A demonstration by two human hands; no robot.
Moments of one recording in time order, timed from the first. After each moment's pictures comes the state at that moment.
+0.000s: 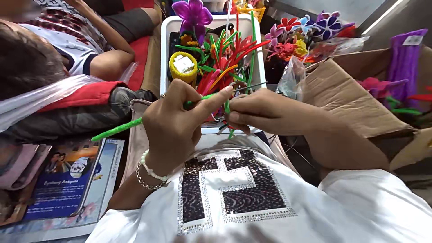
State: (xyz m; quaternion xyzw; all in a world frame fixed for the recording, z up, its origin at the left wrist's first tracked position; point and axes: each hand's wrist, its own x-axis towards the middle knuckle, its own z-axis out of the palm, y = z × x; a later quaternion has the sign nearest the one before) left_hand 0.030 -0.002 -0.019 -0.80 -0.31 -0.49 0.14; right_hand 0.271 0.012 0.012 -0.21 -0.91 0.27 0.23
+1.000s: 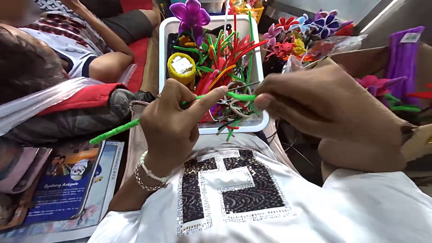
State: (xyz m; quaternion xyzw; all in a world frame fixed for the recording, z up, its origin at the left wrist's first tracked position) left_hand 0.031 -0.001 -0.019 -0.80 -0.32 -0.49 0.14; right_hand 0.294 -0.022 0.052 -0.29 -0.92 0.02 0.28
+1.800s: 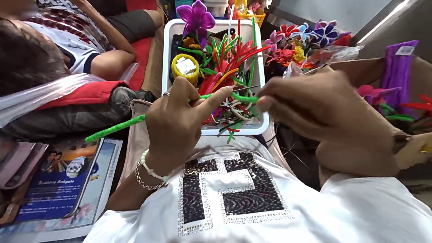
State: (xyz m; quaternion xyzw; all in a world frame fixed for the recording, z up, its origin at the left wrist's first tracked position) left_hand 0.031 -0.002 -0.016 -0.80 -0.35 -0.45 0.18; right_hand 0.291 -0.019 0.051 -0.29 -0.92 -0.01 0.27
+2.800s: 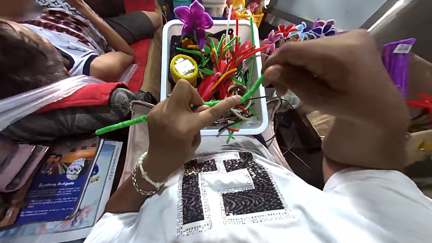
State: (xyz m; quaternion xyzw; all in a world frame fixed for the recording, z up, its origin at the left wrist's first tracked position) left_hand 0.028 -0.006 -0.014 -0.83 -0.29 -0.47 0.10; right_hand 0.297 -0.002 0.073 -0.29 -0.91 -0.05 0.29
